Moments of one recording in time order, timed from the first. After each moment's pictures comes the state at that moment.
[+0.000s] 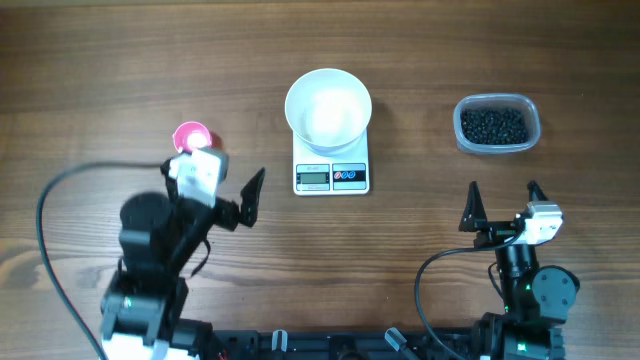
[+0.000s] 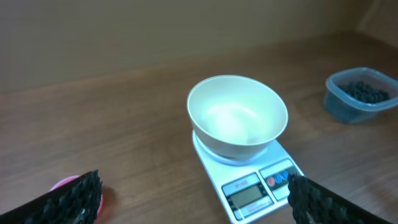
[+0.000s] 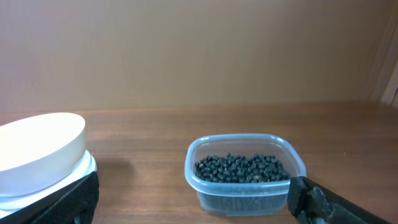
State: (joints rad) left arm -0.14 0.68 0.59 -0.28 0.26 0.06; right arm -0.19 0.04 0.01 0.01 -0.22 0.05
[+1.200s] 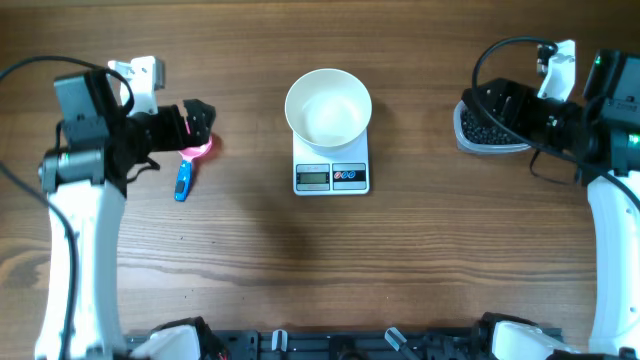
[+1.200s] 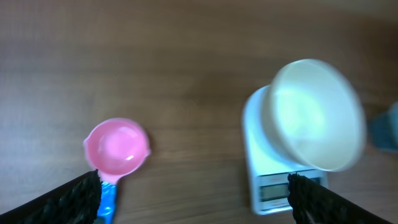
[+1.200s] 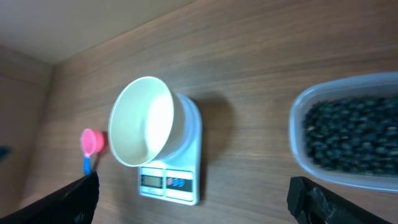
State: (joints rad) left arm 0.19 1.37 1.20 -0.73 0.41 0.02; right arm -0.19 1.36 1.32 -0.85 -0.60 0.15
